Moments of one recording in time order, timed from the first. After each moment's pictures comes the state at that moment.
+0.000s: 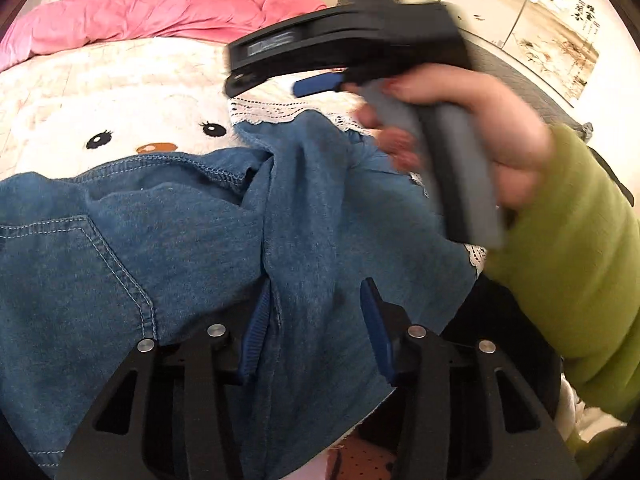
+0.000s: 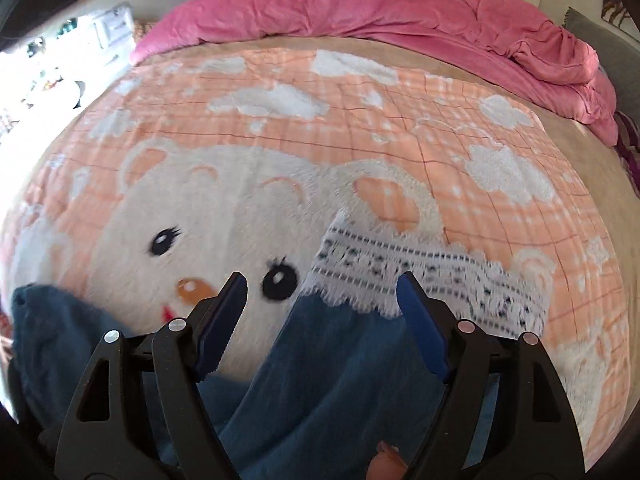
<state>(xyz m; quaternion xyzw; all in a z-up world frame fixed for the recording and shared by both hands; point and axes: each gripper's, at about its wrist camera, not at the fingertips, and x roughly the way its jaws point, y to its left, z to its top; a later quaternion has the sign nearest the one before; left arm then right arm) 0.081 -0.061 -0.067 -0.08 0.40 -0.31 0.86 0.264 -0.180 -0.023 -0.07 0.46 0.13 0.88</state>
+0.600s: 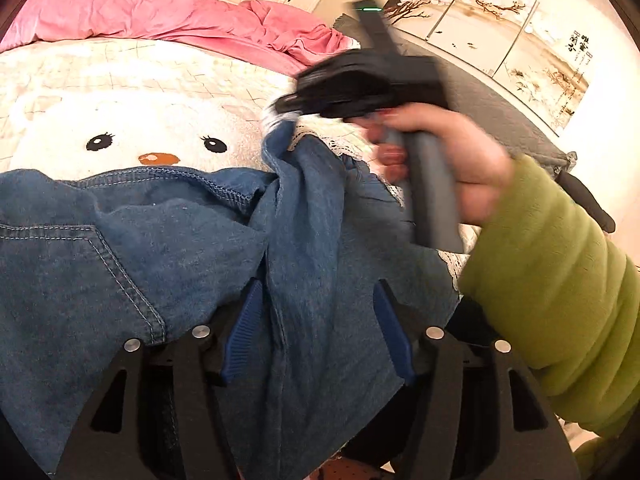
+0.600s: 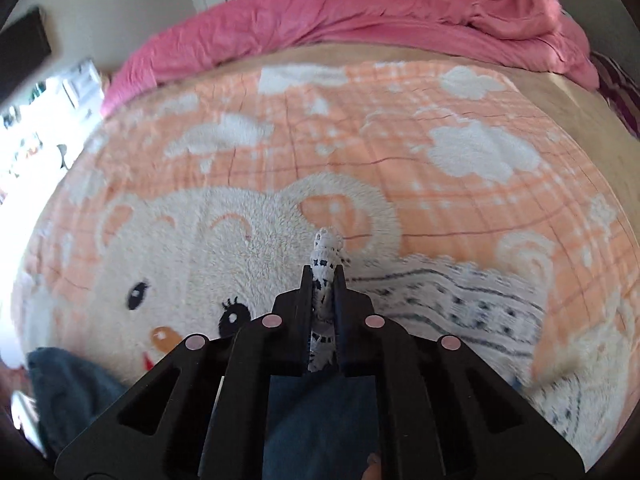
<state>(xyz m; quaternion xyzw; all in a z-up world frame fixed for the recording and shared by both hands) 0.094 -0.049 -0.062 -0.13 0.38 -0.33 0.86 0.275 -0.238 -0.016 0.05 0.44 0.11 0.89</state>
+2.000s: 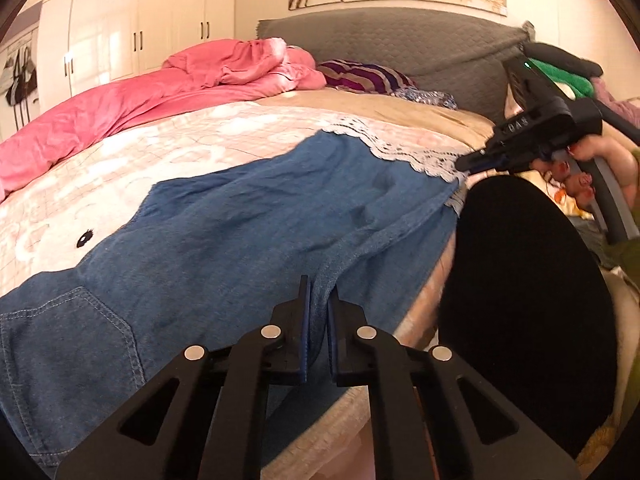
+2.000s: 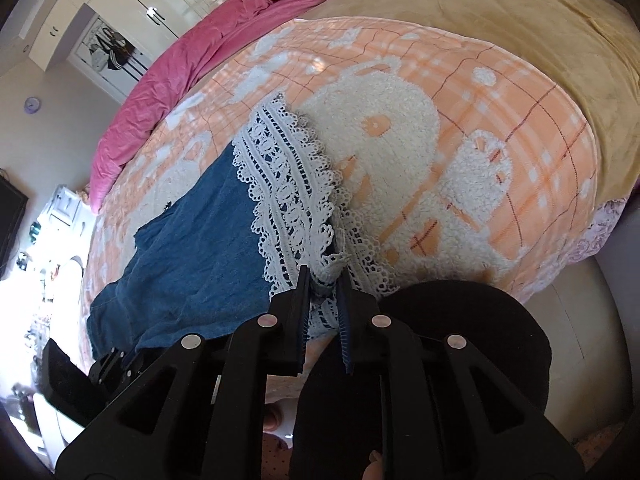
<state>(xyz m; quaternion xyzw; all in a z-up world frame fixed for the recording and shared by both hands) 0.035 -0.097 -0.057 0.11 0.30 -0.35 0.88 0.037 -0.432 -0.044 0.28 0.46 0.00 0.84</state>
